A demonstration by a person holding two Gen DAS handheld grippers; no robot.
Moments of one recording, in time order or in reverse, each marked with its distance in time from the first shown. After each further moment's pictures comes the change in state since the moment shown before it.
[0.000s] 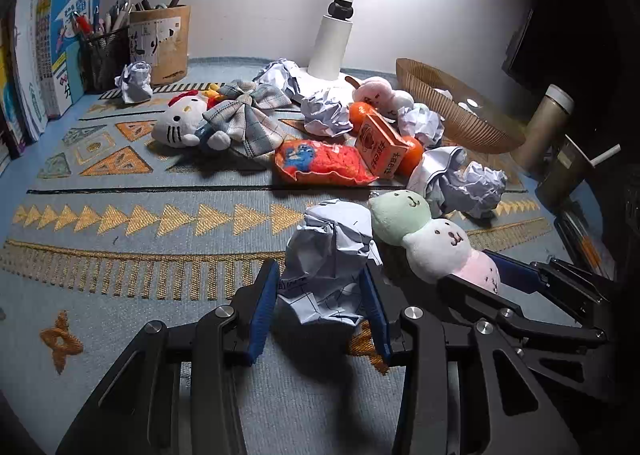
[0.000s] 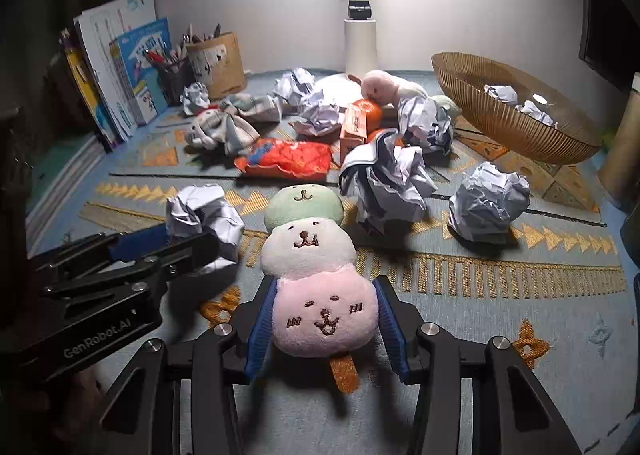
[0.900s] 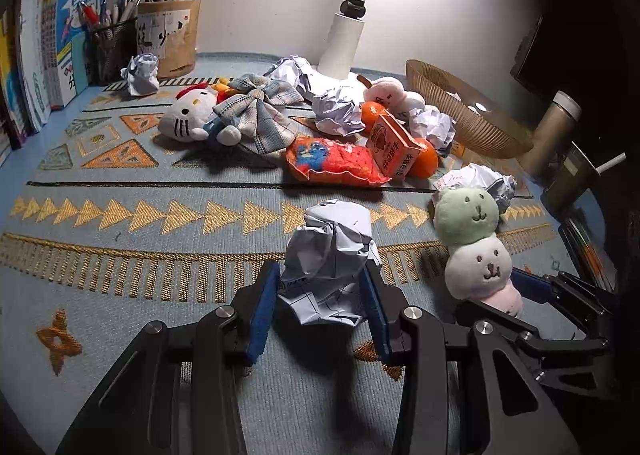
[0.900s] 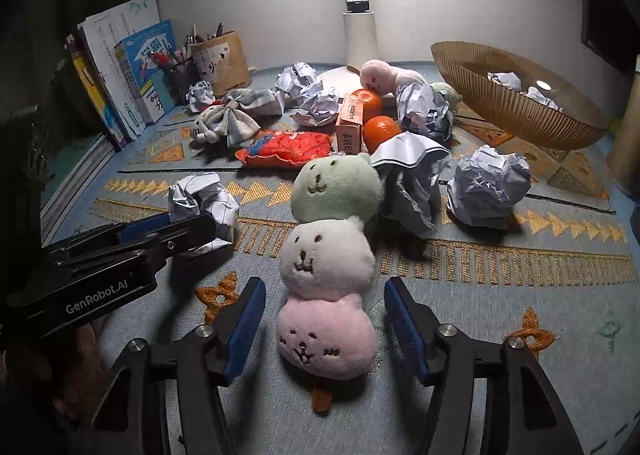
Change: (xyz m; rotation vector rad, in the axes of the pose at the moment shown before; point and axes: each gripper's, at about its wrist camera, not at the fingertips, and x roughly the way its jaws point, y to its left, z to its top) left arm 0.012 0.009 -0.006 -0.020 0.009 0.018; right arm 0.009 -0.012 -0.014 -0.004 0.027 -0.004
